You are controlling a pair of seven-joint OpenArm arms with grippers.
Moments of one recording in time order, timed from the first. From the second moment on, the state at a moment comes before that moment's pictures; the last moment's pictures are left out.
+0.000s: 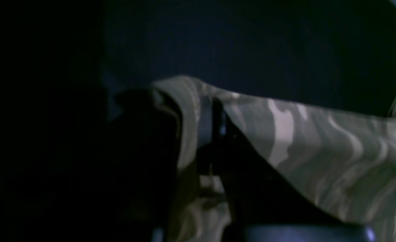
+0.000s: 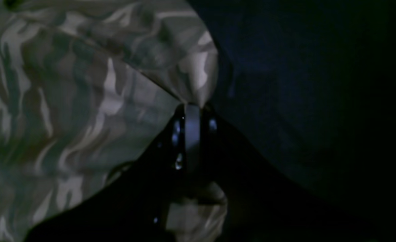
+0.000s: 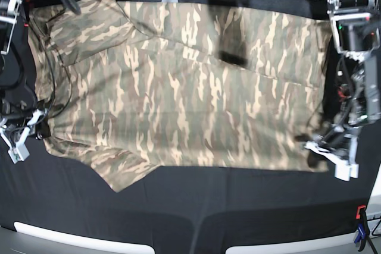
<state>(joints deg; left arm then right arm) -16.6 -16.2 -9.8 67.3 -29.2 -16.9 28.3 16.2 39.4 12.2 58.5 21.0 38.2 -32.8</state>
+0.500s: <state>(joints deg) 2.5 -16.1 -15.7 85.7 -29.0 -16.9 29.6 -7.0 34.4 30.0 83.2 23.1 39.2 -34.3</state>
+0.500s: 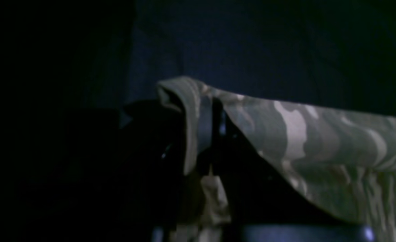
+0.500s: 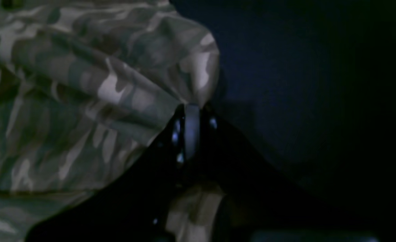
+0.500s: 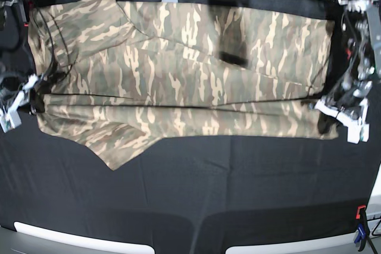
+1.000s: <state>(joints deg) 14.4 -16.2 -21.6 89.4 -29.3 -17.1 30.1 -24.0 25.9 41.3 97.2 24.7 40.2 -35.9</state>
